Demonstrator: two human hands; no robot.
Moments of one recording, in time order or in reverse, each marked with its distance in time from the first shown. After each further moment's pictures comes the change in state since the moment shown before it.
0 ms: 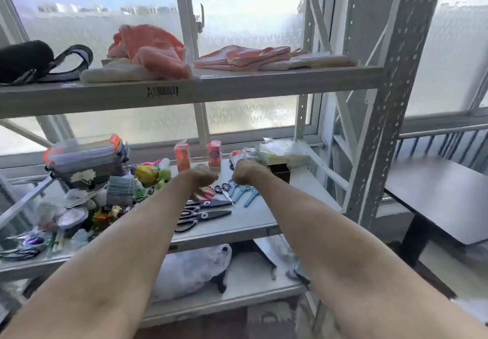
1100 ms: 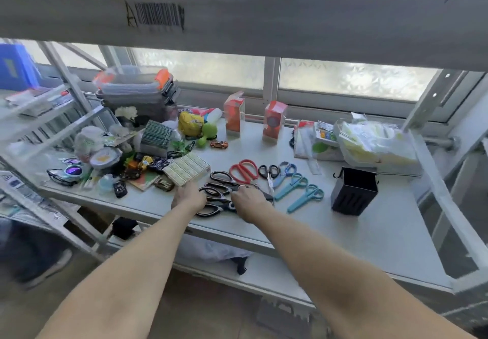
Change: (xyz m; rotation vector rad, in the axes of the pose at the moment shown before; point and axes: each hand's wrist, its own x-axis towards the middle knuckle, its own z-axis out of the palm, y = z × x) left_hand 0.180 -0.154 0.027 0.229 0.410 -0.468; right_hand 0.164 -0.011 0.175 -0.369 -0.153 -0.729
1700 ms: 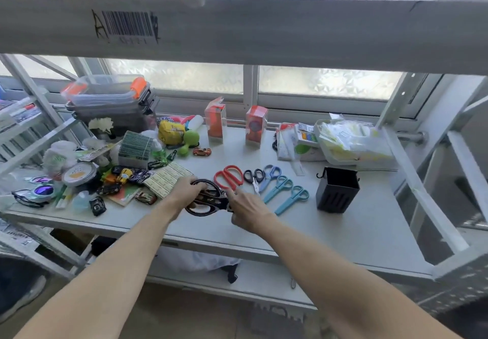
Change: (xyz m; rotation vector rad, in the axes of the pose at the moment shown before) left_hand -0.002 0.024 -0.026 -0.619 -0.212 0.254; right_hand -0.022 0.017 0.003 0.158 0.191 0.051
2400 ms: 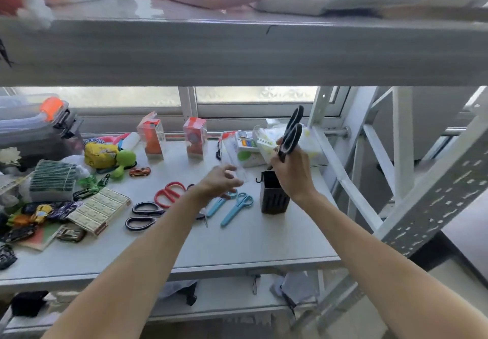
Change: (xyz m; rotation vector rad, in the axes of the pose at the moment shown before) left_hand -0.013 0.135 0.149 0.098 -0.470 0.222; right_hand -0.089 0.160 -0.122 0.458 0.810 0.449
